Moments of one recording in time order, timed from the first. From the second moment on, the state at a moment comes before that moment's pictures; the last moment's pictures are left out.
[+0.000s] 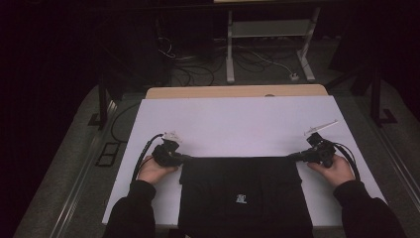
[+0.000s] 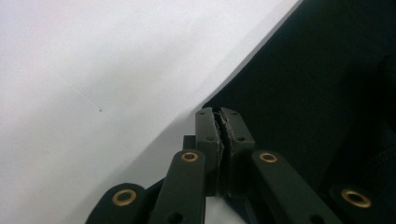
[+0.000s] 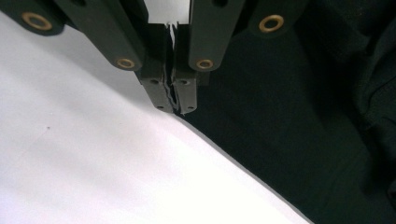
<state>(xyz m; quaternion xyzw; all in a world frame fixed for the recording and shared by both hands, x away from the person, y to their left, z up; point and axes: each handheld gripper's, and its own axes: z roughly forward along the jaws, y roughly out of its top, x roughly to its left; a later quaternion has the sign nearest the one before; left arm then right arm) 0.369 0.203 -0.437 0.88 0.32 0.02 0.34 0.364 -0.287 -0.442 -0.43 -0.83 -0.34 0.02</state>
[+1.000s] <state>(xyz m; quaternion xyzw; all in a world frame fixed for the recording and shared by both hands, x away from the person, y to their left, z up) 0.363 0.201 -0.414 0.85 0.35 0.16 0.35 0.356 -0.290 -0.424 -0.51 -0.76 -0.40 -0.03</state>
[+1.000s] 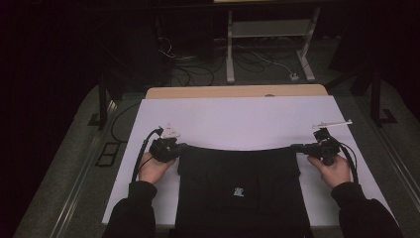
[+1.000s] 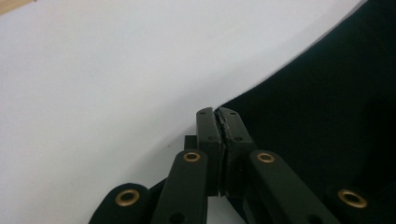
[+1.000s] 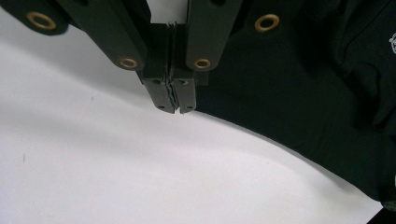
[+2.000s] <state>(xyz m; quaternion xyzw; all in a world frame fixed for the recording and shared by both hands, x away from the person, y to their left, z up) 0.421 0.178 -0.386 0.86 0.35 0.18 0.31 0.421 -0.288 -0.389 -0.52 -0.77 -0.35 -0.08</state>
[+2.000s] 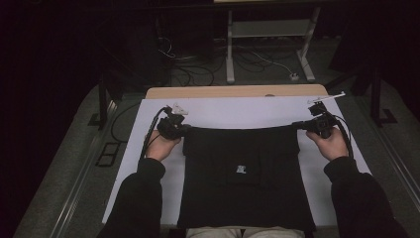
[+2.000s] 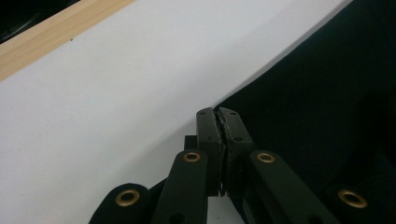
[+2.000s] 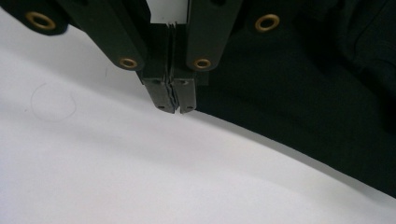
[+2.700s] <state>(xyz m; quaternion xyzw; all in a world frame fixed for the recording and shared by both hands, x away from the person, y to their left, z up) 0.448 0.175 -0.376 0.86 0.37 0.19 0.30 0.447 -0.288 -0.384 -0.53 -0.76 -0.35 -0.10</state>
